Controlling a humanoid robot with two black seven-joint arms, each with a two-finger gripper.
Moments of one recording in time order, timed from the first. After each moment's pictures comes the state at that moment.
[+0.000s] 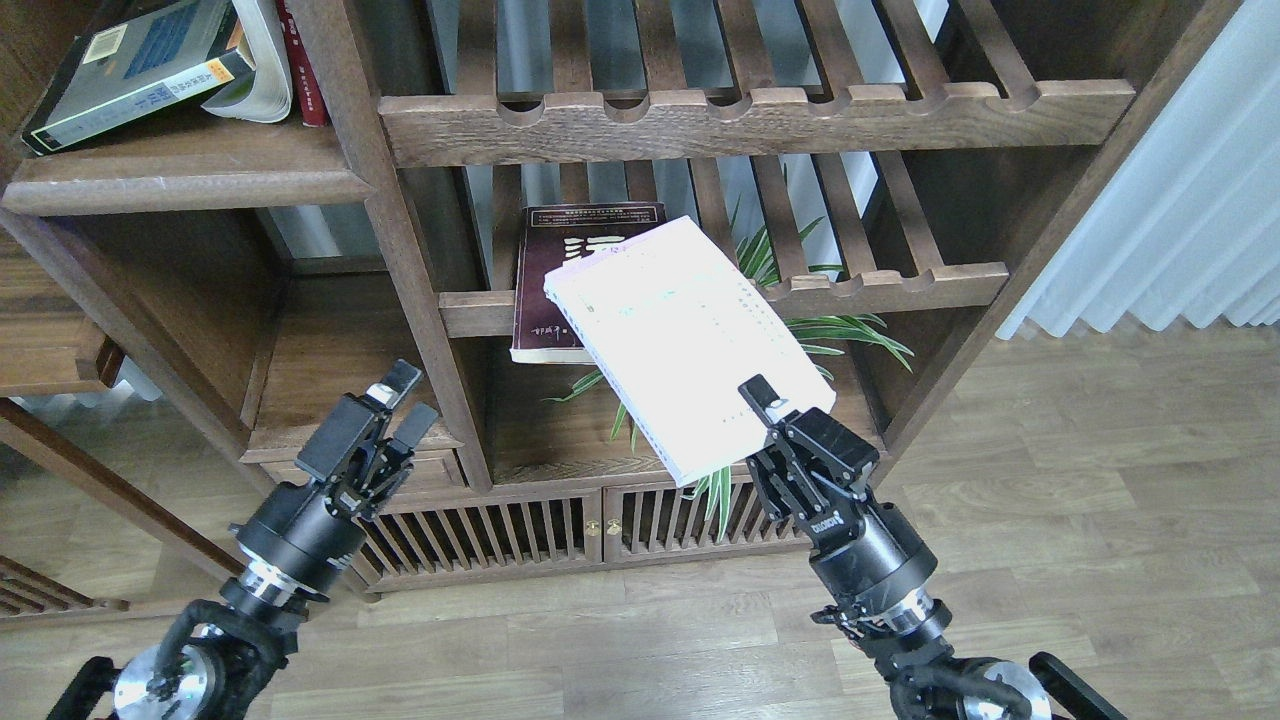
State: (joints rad) left arm 0.11 0.00 -1.31 -1.38 -0.17 -0.49 0.41; right arm -0.20 -0.20 1.00 1.55 0.43 0.58 -0.17
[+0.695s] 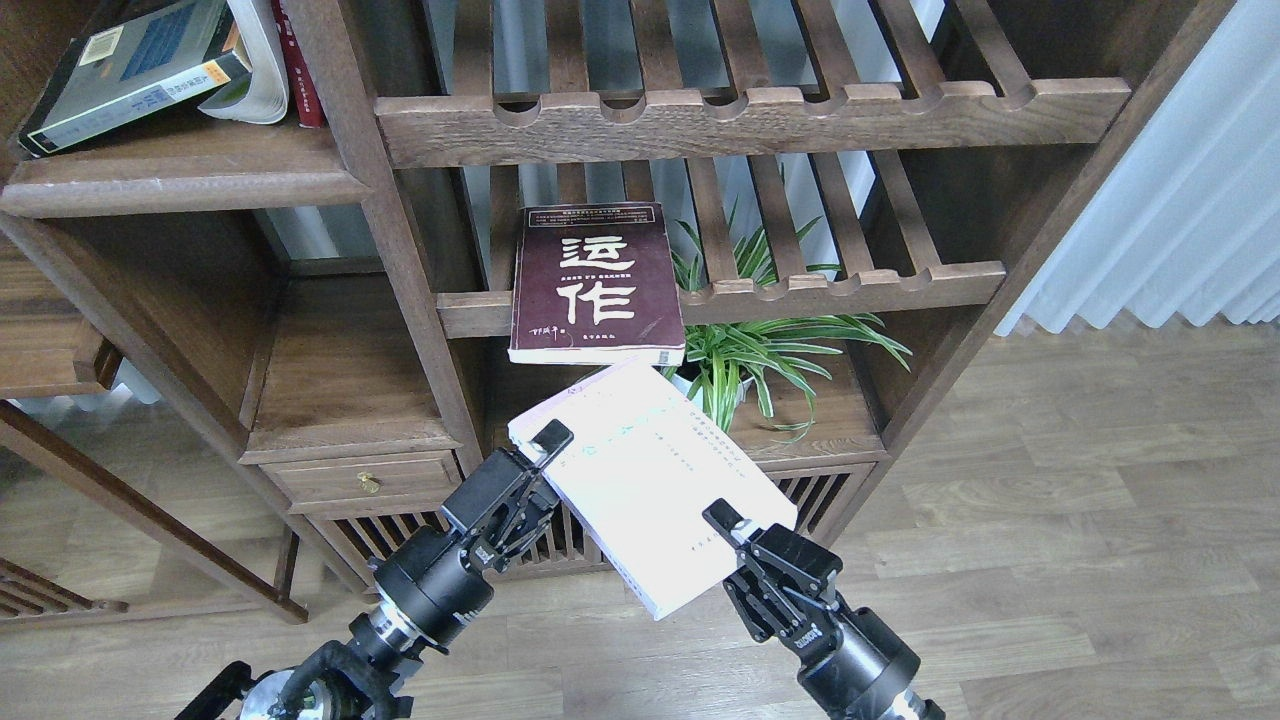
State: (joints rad) left arm 0.09 0.00 -1.03 -1.38 -0.17 -0.49 0.35; right arm -0.27 -0.28 0.86 1.54 0.42 0.58 -0.15
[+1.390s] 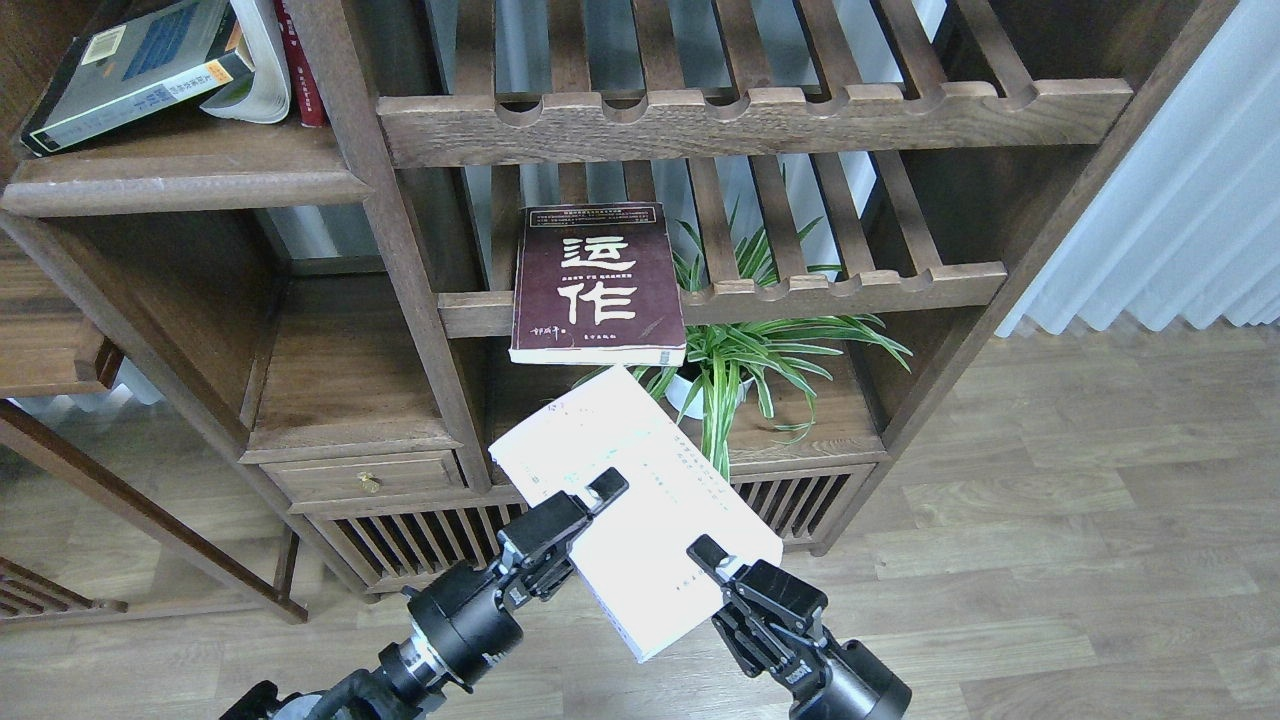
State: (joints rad) left arm 0.09 0.00 -0.94 -1.37 -0.16 -0.49 0.37; right arm -0.32 -0.27 0.84 1.54 0.36 0.58 -0.16
